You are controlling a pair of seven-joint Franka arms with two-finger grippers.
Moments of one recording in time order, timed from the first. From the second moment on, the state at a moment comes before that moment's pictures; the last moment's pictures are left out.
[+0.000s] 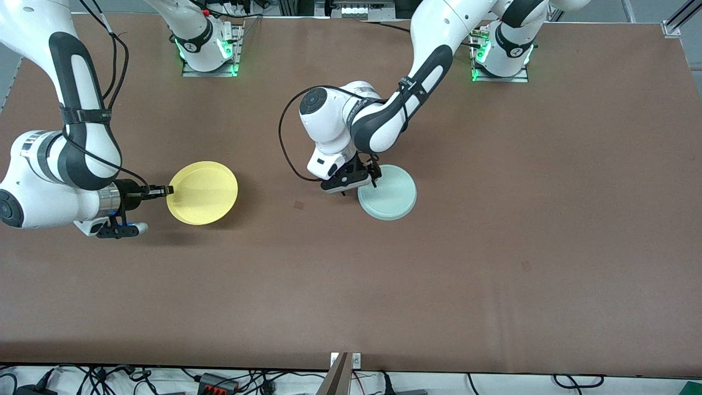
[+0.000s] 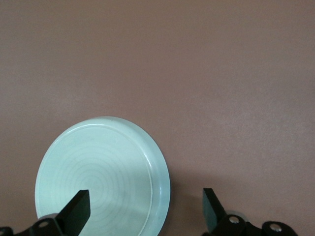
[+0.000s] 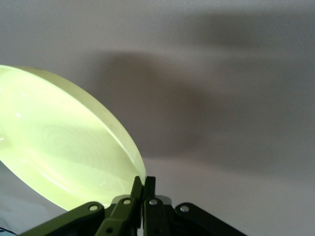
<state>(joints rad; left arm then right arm) -0.73 0.83 -0.18 -1.32 0.53 2.02 -1.31 0.00 0.51 -0.04 -1.60 0.25 1.68 -0.17</state>
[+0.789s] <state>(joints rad) -0.47 0.58 -0.18 -1.31 0.41 1.64 -0.59 0.19 0.52 -0.03 -1.55 0.37 1.67 0.01</state>
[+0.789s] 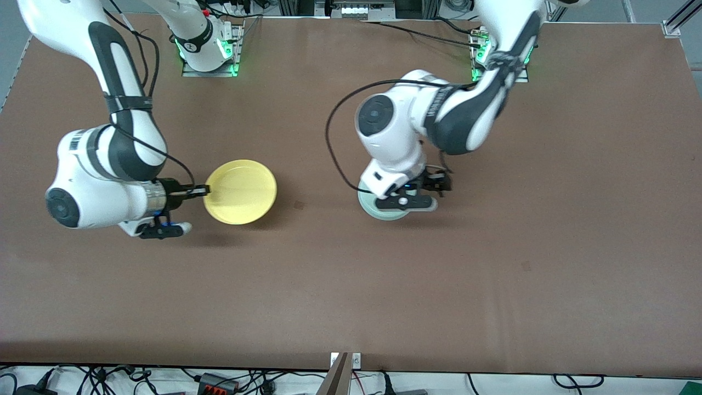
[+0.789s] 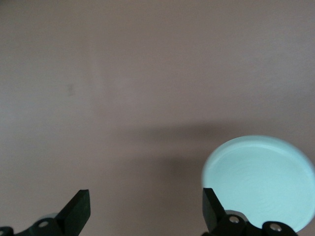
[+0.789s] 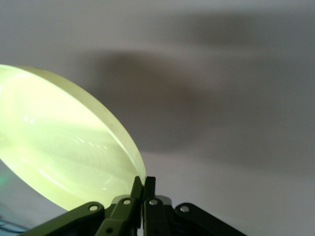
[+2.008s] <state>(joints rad) 0.07 -0.01 -0.16 -1.68 0.03 1.61 0.06 0.68 0.81 -0.03 -1.37 0.54 2.04 0.57</state>
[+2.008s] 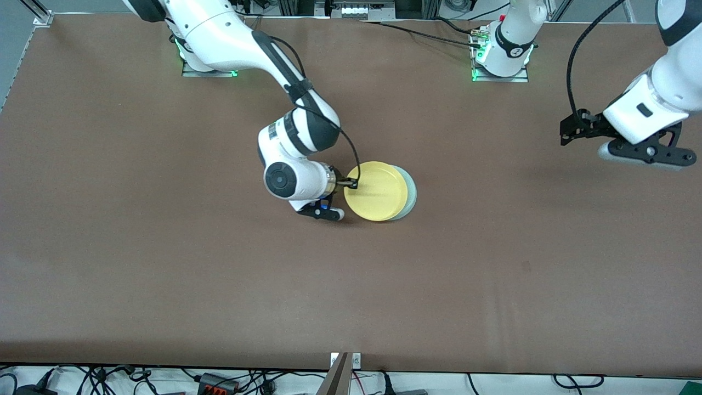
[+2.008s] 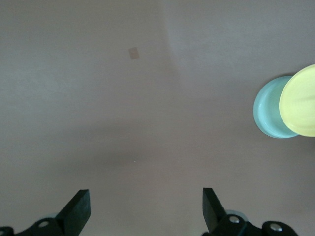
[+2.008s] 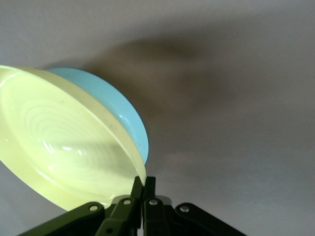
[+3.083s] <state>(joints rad) 0.03 -0.07 -0.08 -1.76 0.00 1.67 0.09 0.73 0.85 -0.04 -1.37 0.61 2.10 0.58</state>
